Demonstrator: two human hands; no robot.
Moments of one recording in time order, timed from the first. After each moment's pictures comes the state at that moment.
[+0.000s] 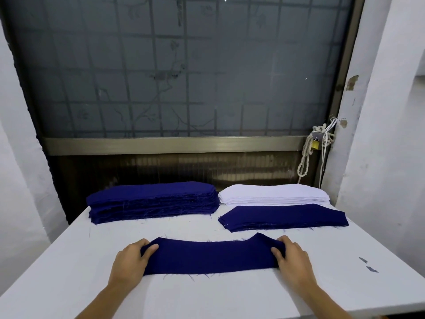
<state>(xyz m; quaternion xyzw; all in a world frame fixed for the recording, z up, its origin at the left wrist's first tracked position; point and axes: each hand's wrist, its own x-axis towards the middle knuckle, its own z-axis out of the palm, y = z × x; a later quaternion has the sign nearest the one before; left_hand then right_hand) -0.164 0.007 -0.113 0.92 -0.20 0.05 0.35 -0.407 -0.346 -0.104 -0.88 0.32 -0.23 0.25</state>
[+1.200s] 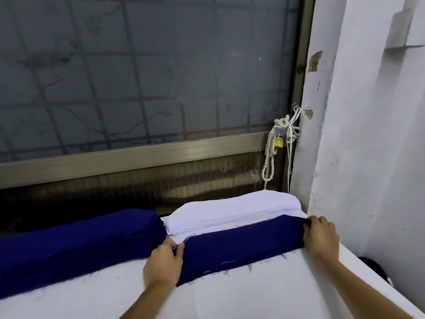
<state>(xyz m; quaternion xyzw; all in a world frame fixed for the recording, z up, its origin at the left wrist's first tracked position) -0.158 -0.290 -0.097 0.93 -0.20 0.02 0.30 -0.387 -0.611 -0.098 -0.81 0.53 -0.23 0.09</state>
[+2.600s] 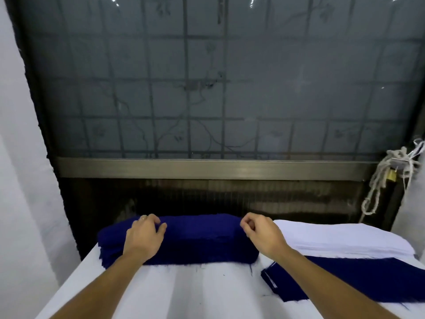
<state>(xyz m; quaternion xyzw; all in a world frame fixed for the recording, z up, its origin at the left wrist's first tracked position) 0.014 -0.026 -0.014 0.94 -0.17 0.13 0.25 -0.136 -0.326 -0.002 -0.94 0.14 -0.19 0.24</state>
